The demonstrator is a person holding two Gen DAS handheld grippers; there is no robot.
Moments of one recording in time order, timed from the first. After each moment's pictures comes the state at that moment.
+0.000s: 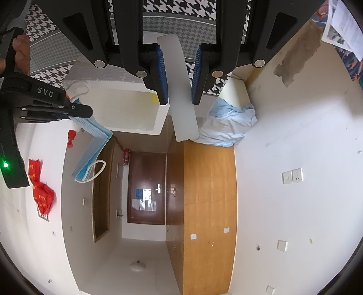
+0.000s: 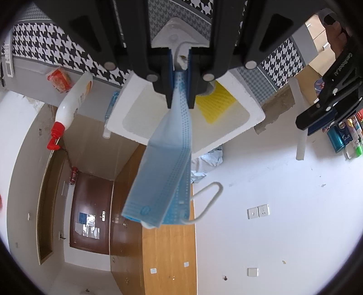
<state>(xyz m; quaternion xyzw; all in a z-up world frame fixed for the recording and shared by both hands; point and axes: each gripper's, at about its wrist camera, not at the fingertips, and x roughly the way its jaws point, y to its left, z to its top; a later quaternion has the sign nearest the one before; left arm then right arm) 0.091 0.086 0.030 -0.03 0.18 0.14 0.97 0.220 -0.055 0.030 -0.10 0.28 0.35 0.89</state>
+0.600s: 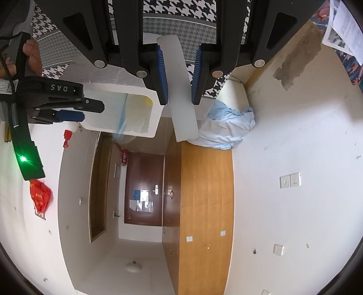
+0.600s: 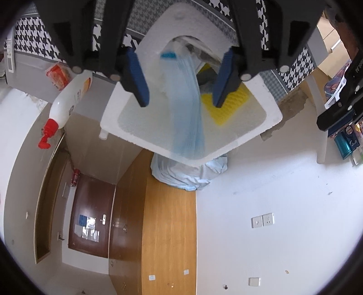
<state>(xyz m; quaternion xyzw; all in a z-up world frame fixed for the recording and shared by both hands) 0.090 0.093 0.026 -0.04 0.18 0.15 0.97 0.235 -0.039 0.018 -0.12 0.29 0.34 0.89</state>
